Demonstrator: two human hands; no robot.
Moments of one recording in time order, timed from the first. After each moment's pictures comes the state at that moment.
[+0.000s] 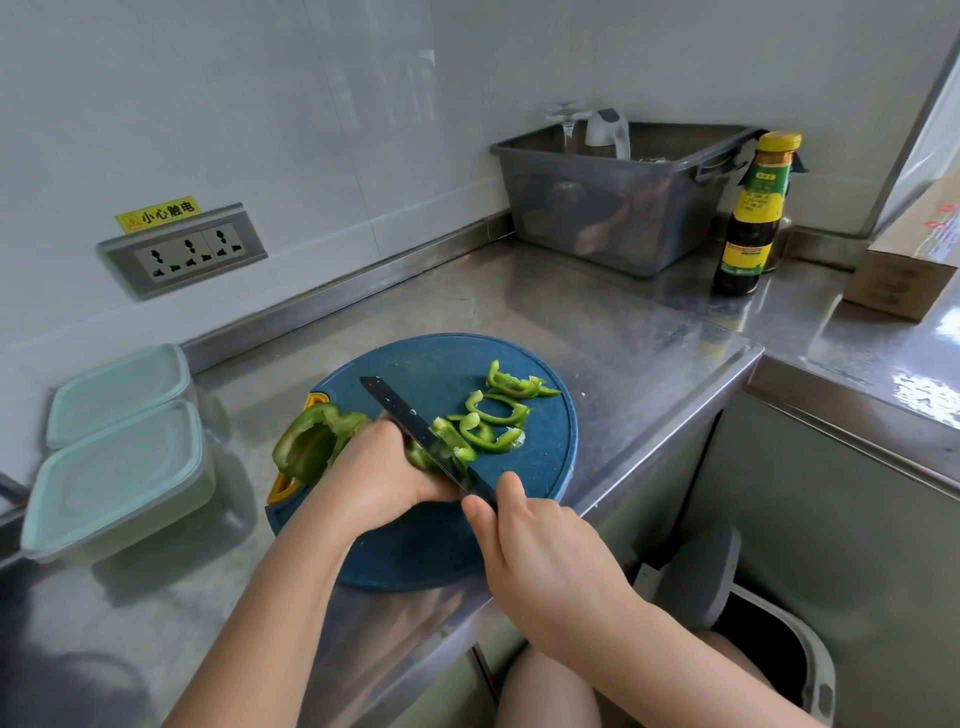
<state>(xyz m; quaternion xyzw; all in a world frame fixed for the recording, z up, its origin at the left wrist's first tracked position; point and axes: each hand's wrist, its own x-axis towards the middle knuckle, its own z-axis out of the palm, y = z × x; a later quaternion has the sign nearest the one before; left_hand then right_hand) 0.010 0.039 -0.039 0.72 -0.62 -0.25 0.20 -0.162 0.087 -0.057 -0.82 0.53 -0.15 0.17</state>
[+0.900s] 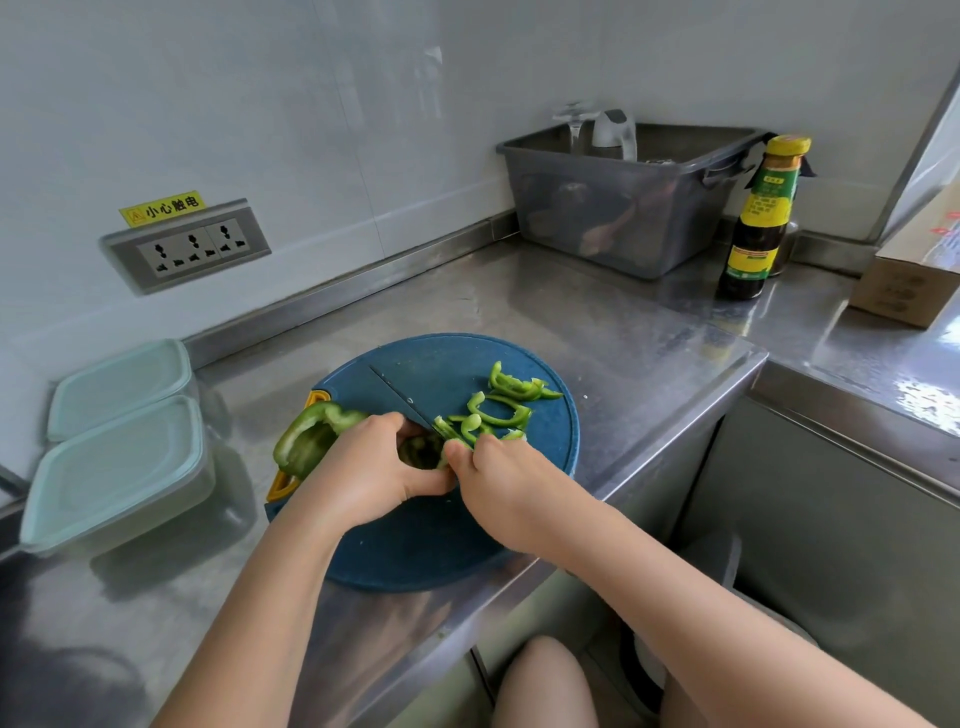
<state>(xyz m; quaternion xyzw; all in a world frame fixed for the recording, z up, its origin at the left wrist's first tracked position) 0.012 0.042 -0.033 0.73 -0.61 -0.23 0.19 -0.143 0.038 -0.029 -0.80 0.49 -0.13 0.32</state>
